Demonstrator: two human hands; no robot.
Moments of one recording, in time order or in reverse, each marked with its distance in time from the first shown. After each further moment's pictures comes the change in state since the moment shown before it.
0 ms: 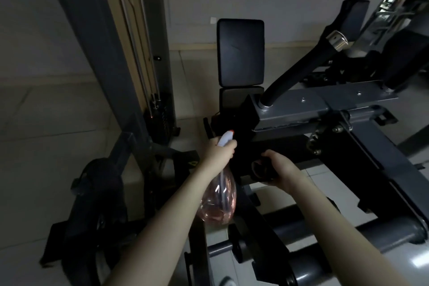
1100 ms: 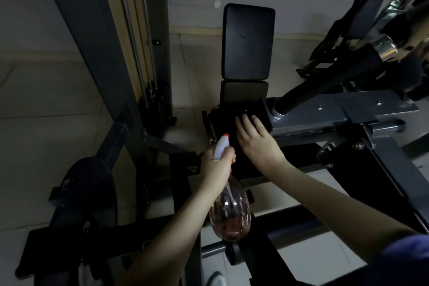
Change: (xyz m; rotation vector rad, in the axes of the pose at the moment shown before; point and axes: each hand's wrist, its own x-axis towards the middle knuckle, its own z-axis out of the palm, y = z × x) left_hand 0.014 -0.019 0.008 -0.308 0.223 0.003; right_hand 0.061 -0.035 0.044 -2.271 0.561 -1.378
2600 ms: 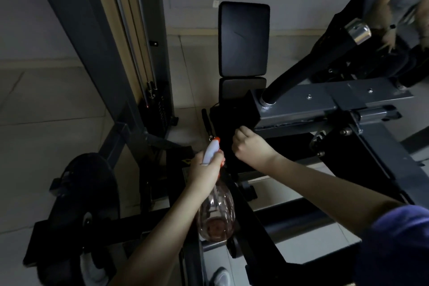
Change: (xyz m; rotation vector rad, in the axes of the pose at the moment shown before) left_hand -0.022 -0.015 -0.008 0.158 0.034 -0.012; right_hand -0.006 -0.006 0.013 0.062 -0.015 -0.287
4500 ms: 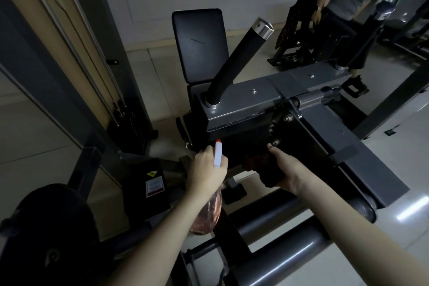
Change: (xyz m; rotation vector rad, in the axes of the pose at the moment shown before) left_hand -0.007 0.017 0.085 0.692 -0.099 0.346; right_hand -0.154 0.016 0.029 2.659 -0.019 1.653
